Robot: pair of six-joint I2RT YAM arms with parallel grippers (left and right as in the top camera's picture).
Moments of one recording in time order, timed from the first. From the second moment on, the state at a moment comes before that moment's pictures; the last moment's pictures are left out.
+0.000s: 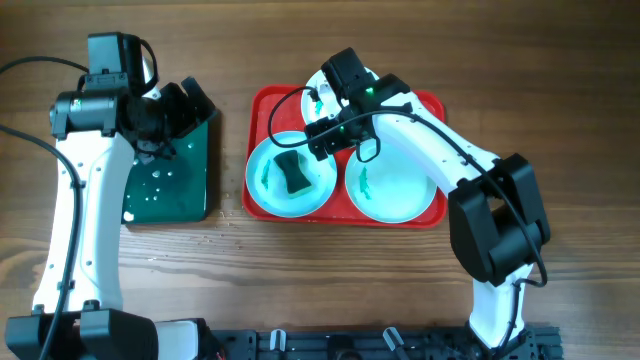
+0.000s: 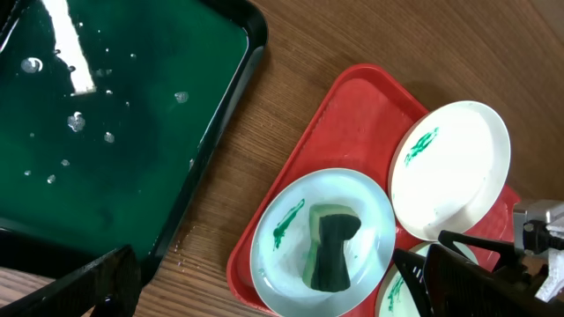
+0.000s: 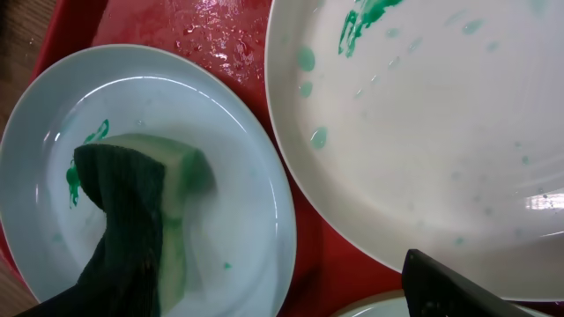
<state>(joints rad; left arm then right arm) 0.06 1.53 1.47 -1.08 0.16 -0.52 0.53 2.07 1.61 -0.80 -0.19 0.07</state>
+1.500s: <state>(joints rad) 0.06 1.53 1.47 -1.08 0.16 -0.52 0.53 2.07 1.61 -0.83 -0.19 0.07</state>
